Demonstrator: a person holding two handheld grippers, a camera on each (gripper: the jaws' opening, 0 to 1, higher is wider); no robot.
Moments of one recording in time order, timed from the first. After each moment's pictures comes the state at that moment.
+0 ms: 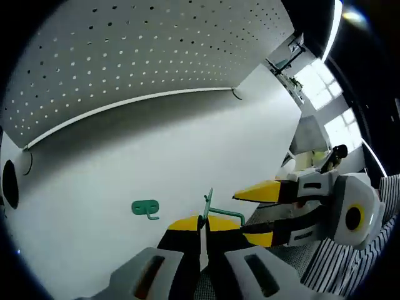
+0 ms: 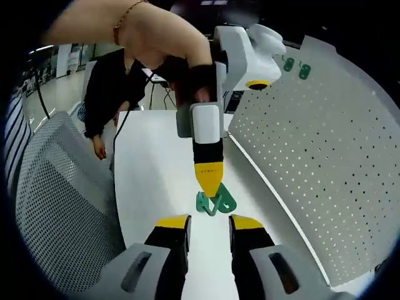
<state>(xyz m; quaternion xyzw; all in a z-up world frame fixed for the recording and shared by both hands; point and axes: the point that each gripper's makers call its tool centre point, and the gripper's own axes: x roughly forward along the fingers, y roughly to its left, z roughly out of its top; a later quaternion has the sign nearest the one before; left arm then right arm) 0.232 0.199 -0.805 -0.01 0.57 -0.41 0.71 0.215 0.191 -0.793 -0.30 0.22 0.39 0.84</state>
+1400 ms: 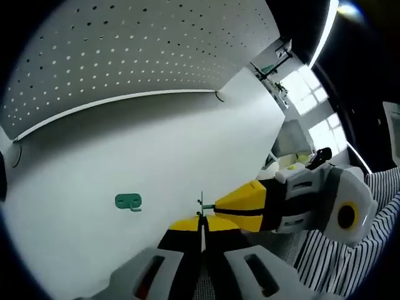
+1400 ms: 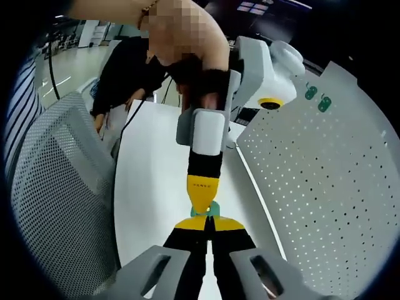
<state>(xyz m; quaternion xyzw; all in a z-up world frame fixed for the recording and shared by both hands) 0.219 0.203 -0.789 -0.07 0.53 -0.46 0.71 0.217 0.203 -0.773 -0.38 0.17 0.42 0.80</state>
